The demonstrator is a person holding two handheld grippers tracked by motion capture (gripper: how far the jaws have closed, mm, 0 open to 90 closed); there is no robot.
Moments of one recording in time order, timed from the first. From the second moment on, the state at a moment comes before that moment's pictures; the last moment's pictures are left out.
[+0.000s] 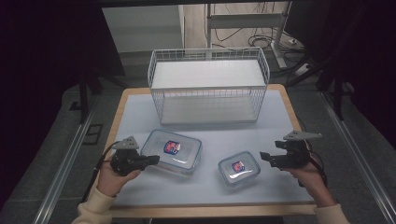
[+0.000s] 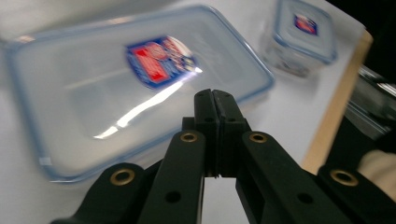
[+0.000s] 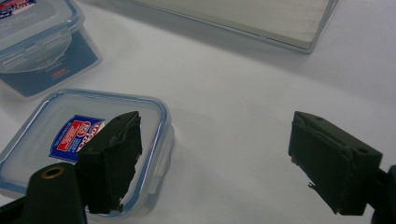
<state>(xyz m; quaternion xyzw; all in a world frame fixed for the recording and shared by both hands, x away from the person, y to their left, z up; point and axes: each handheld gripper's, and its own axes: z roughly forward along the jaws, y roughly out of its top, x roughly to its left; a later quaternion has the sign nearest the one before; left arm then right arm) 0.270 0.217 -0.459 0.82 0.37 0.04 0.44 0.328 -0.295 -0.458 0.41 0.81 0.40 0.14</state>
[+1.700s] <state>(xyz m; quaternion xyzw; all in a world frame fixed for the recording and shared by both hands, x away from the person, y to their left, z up) 0.284 0.121 -0.502 0.88 0.31 0.00 0.36 0.327 -0.303 -0.462 0.42 0.80 0.40 0.14</state>
